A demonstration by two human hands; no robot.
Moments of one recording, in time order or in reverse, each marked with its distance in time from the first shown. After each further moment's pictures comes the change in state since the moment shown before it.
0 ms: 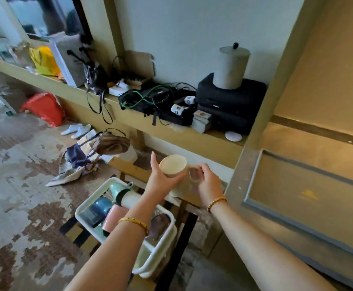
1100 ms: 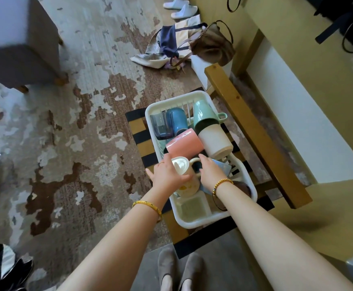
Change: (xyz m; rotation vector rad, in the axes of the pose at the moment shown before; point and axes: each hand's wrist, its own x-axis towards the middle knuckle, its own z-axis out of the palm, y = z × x) left_hand 0.000 -0.325 -0.075 0.367 0.328 -0.746; right_hand -0.002 0.130 0.330 -0.697 -1.069 -0.083
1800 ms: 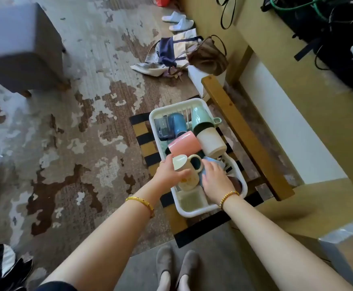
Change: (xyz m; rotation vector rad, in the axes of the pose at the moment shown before) left_hand -0.036 0.004 -0.044 -0.279 -0.233 0.067; right_hand -0.082 -0.009 -0.022 -0.075 0.155 -0.176
